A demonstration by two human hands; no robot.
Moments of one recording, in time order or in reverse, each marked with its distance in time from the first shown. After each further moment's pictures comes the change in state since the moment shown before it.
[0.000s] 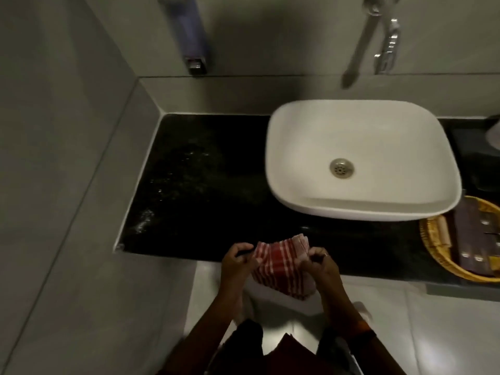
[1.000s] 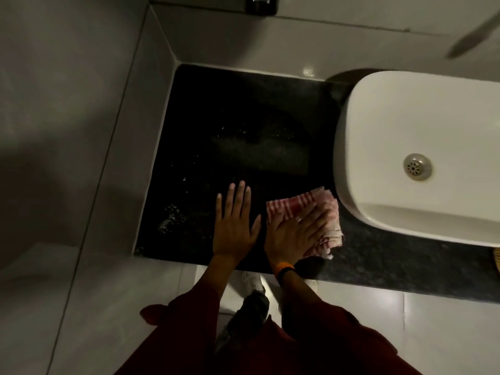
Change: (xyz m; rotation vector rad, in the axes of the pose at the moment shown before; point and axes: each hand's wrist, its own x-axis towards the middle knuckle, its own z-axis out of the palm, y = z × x) left_hand 0.204 -0.020 -0.122 1.353 0.089 0.637; right_hand 0.151 0.031 0.247 -1.002 0.732 -0.077
